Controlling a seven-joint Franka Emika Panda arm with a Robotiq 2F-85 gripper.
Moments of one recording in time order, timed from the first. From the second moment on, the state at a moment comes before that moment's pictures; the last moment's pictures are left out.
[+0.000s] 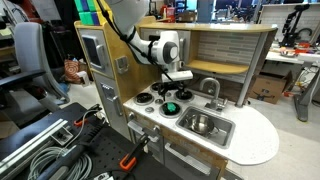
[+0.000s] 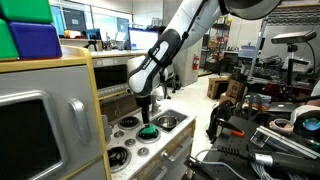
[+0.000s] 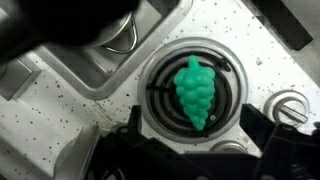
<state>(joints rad) 0.00 1.08 0.04 -1.40 -0.25 2.39 -0.64</state>
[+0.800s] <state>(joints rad) 0.03 1.21 0.03 -1.18 -0.25 2.13 -0.63</state>
